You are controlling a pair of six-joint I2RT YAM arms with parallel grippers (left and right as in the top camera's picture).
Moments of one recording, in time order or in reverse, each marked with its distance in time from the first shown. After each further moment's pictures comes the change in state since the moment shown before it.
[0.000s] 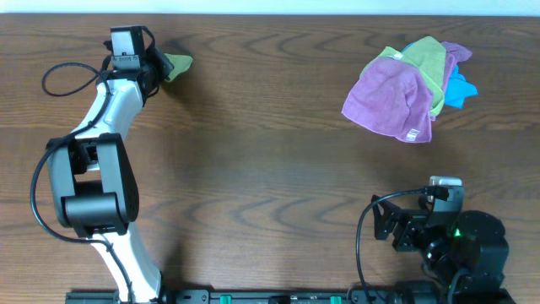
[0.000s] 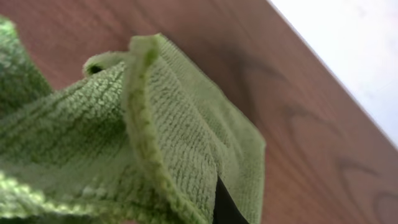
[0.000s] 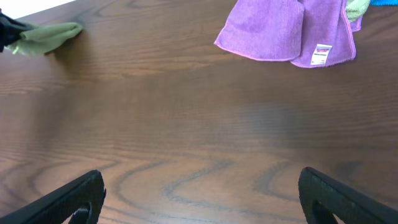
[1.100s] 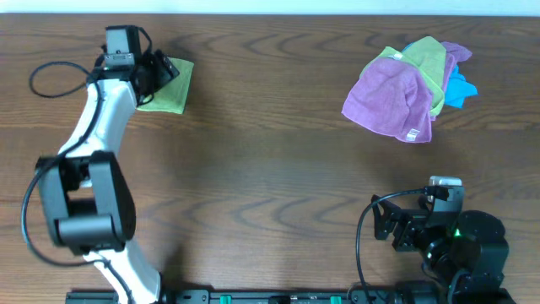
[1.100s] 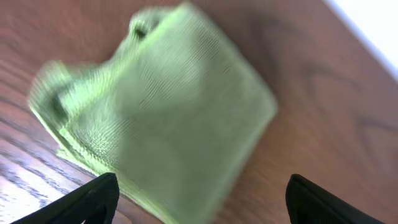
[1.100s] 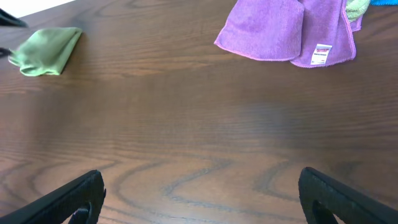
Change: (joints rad) left arm 0.000 -0.126 0.002 -0.225 -0.007 0.064; right arm 0.000 0.000 0.000 0.000 0.000 0.000
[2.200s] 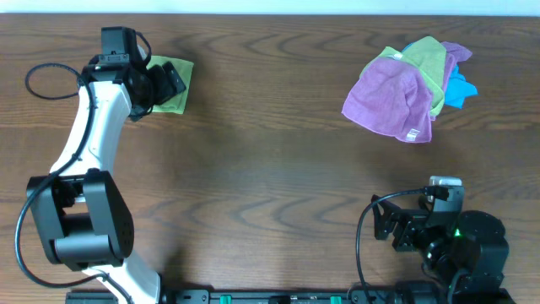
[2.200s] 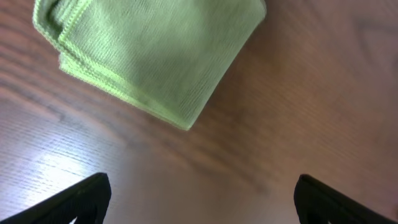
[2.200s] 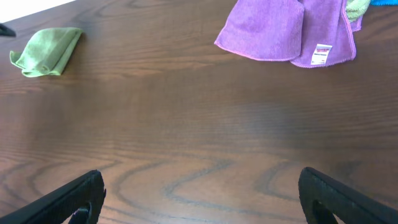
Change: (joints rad) left arm -0.004 -0.079 0.008 -0.296 0.123 0.160; right arm 0.000 0.000 0.000 -0.001 0.000 0.000
